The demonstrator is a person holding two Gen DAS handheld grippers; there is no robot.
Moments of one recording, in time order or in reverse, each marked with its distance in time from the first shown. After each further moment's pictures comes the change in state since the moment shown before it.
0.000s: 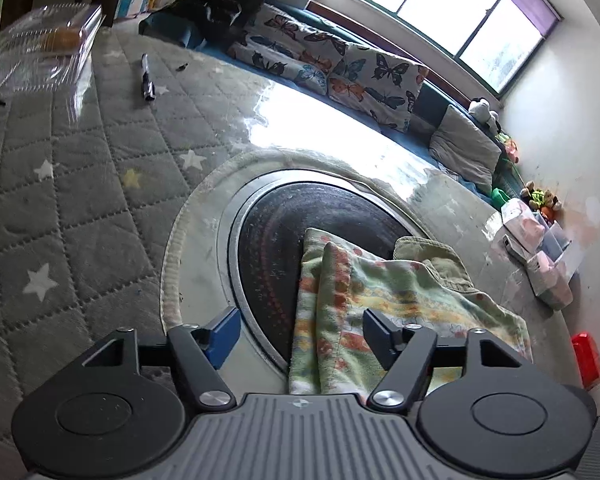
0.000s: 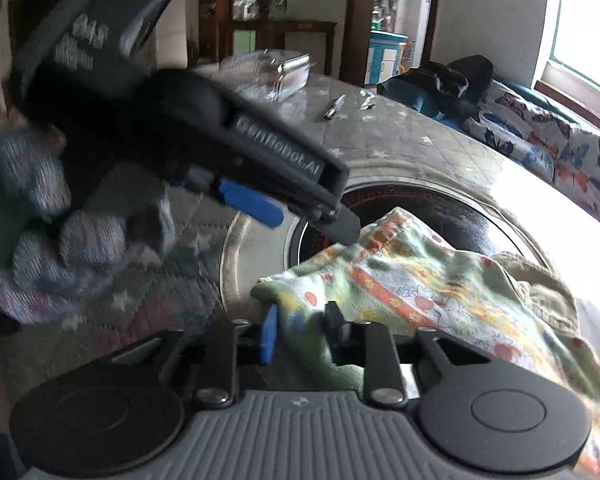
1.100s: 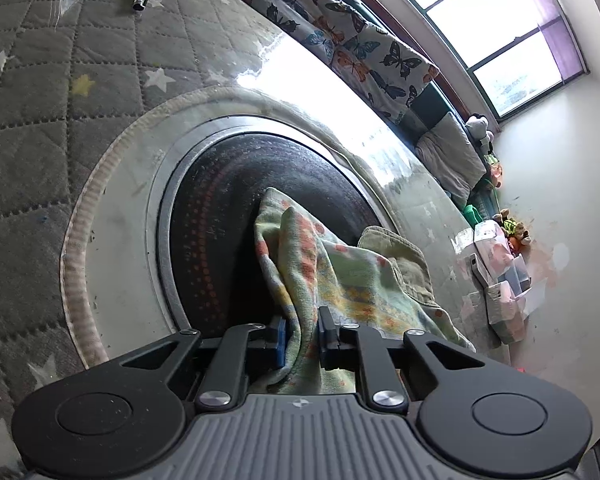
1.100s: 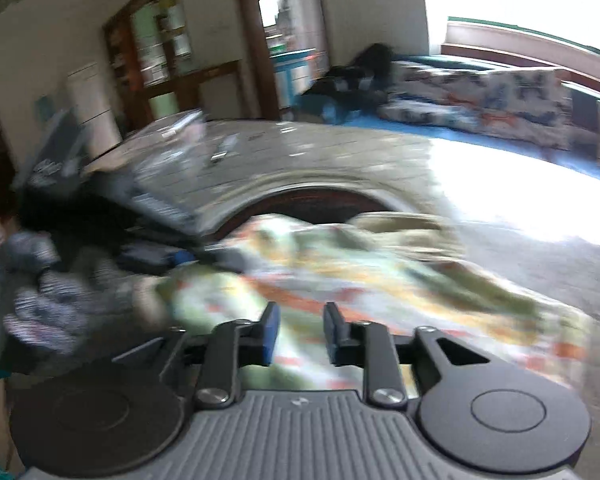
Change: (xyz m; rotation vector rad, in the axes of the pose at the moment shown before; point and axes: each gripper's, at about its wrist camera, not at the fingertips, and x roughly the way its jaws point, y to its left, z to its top) left arm 0.037 -0.008 -0.002 -0.219 0.111 -0.131; right arm -0.074 -0.095 -0.046 0.340 -0.104 -0.144
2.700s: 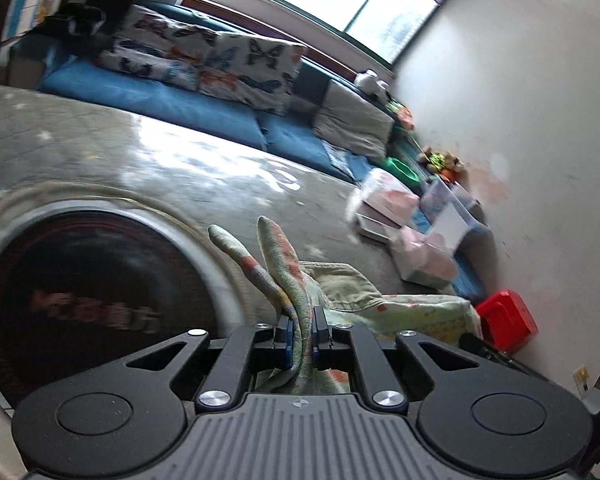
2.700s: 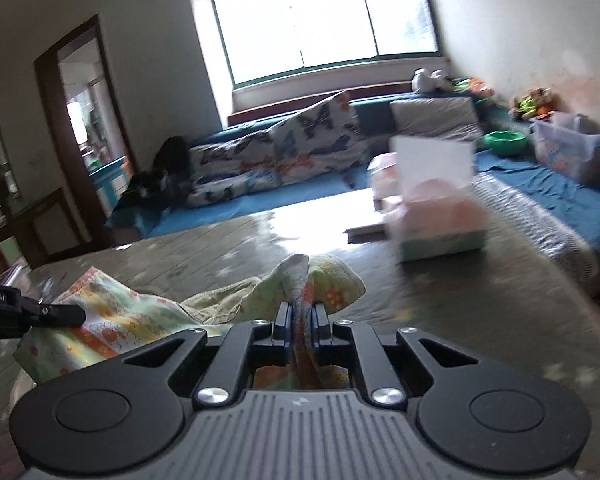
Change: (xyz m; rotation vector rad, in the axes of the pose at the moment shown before) left arm 0.021 -0.176 -0.032 0.433 -0.009 -0.134; right arm -0.123 -0.142 -0.027 0.387 -0.260 -0.422
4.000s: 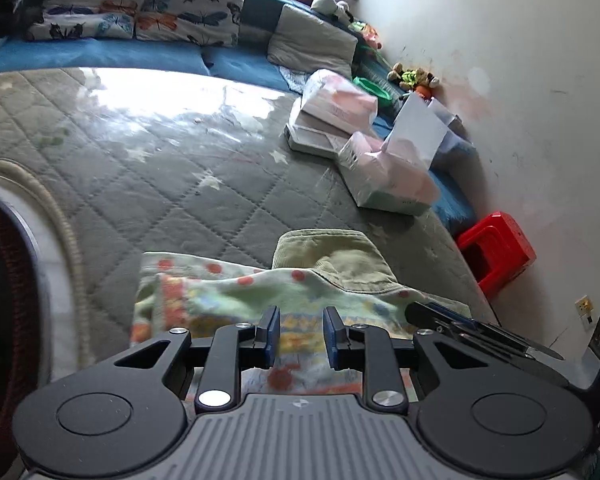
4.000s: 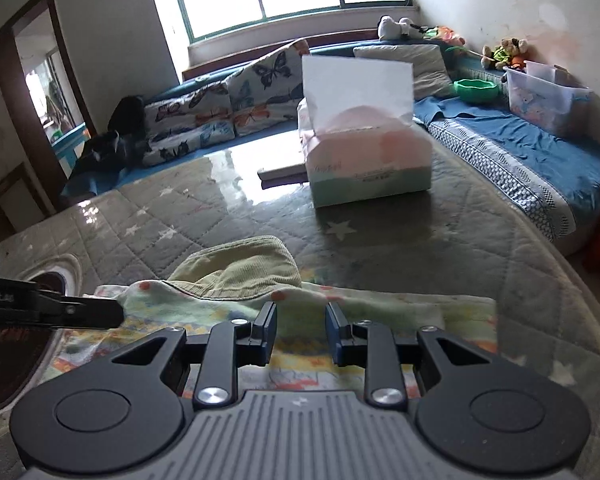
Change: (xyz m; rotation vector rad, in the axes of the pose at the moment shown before) left arm 0.138 -0.078 -0.018 0.127 0.223 -0.038; right arm 0.077 -0.064 -0.016 0.030 0.181 -0.072
